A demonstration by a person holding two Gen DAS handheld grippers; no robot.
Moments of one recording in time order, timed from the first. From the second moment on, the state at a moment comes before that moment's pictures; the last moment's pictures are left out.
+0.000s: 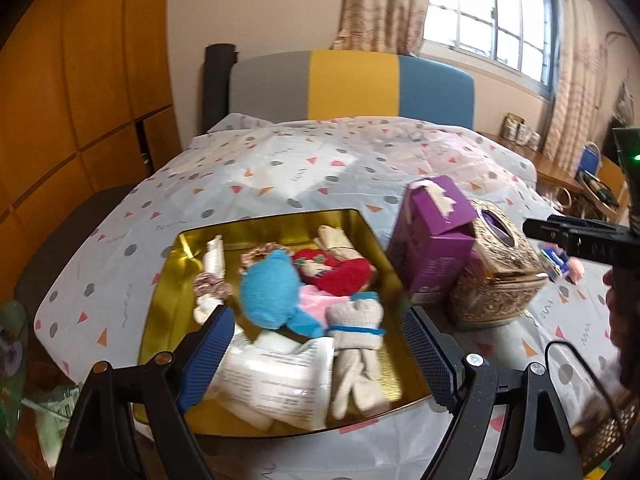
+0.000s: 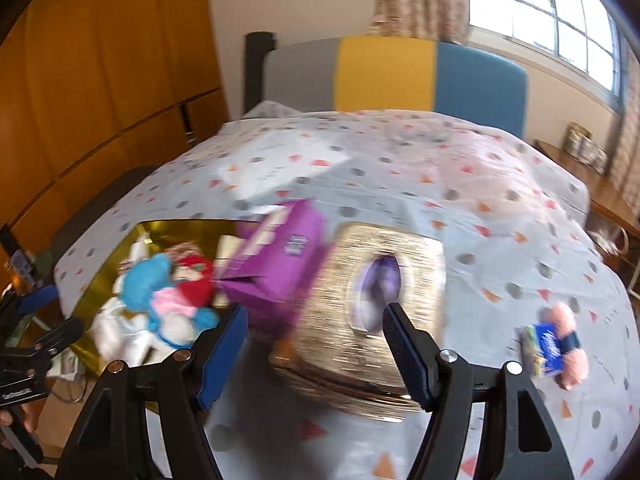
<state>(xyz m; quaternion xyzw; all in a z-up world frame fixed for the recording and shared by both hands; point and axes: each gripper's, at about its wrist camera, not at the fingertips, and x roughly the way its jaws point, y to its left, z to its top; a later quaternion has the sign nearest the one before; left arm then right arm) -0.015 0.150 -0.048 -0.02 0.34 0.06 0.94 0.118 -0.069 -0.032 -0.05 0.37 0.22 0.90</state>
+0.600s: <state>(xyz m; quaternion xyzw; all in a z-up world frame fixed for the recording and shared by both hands) 0.013 0.065 -0.023 0.03 0.32 -0.05 0.95 0.170 -0.331 -0.059 0.16 0.37 -0.10 0.91</state>
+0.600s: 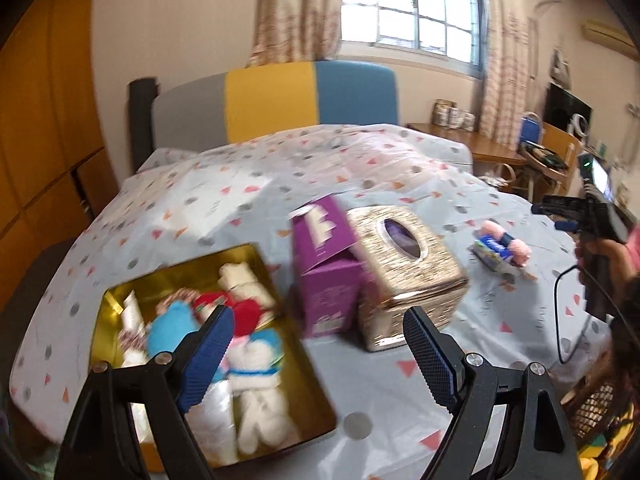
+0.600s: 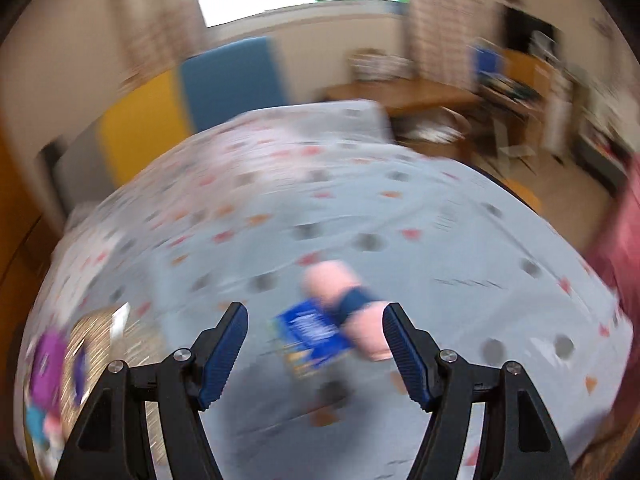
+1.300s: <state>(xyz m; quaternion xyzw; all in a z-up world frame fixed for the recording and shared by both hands) 0.140 -0.159 -0.045 0.04 0.43 -0.23 0.87 0.150 -0.431 -0.107 0.37 0.36 -0.18 0.84</state>
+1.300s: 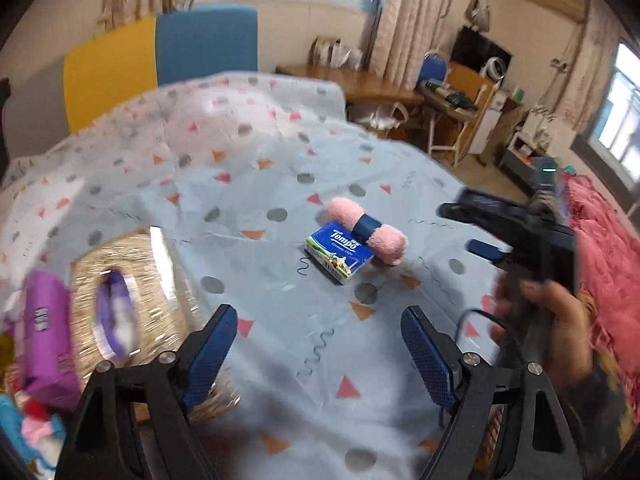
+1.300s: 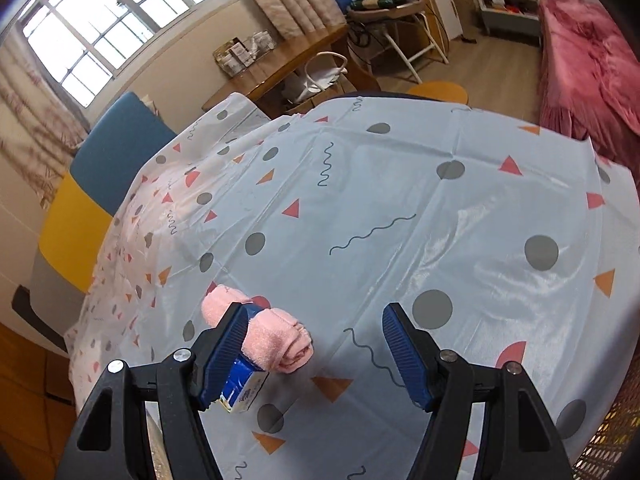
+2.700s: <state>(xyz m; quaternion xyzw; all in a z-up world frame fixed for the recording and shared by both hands) 0.178 -0.200 -0.166 0.07 0.53 -0.21 0.82 0.175 -0.412 -0.123 0.38 0.43 -0.09 0.82</state>
